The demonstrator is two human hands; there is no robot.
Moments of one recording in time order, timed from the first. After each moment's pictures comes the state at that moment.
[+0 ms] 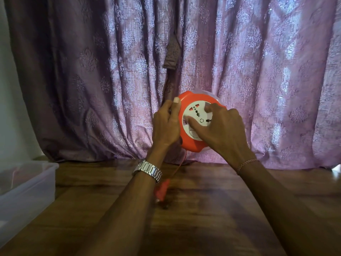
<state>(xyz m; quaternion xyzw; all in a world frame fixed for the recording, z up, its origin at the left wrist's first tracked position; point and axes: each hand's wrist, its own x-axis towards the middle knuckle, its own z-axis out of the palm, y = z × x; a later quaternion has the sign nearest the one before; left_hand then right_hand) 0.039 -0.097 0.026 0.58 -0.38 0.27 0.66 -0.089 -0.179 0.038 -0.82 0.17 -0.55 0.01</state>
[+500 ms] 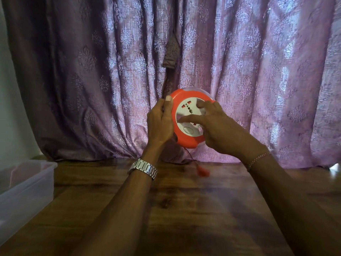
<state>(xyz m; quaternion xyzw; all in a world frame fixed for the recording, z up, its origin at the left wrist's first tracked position) 0.050 -0.091 0.026 0.57 -0.37 0.25 0.69 -0.106 -0.183 0.053 -0.94 0.03 -0.31 -0.09</state>
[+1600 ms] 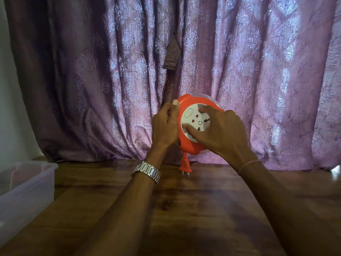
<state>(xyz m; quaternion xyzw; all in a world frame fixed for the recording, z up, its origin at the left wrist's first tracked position) 0.047 -0.099 0.023 0.59 -0.38 0.26 0.66 -0.095 -0.181 0.036 -0.83 0.13 -0.54 -0.05</state>
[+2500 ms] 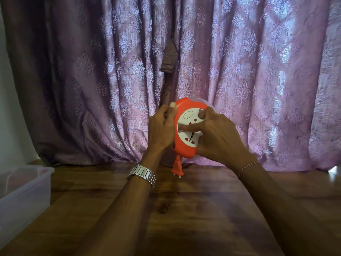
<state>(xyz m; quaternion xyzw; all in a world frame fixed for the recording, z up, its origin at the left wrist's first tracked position) 0.043 -0.093 0.026 0.60 -0.38 0.25 0.66 -0.099 -0.186 0.041 -0.90 0.05 -0.41 -0.15</state>
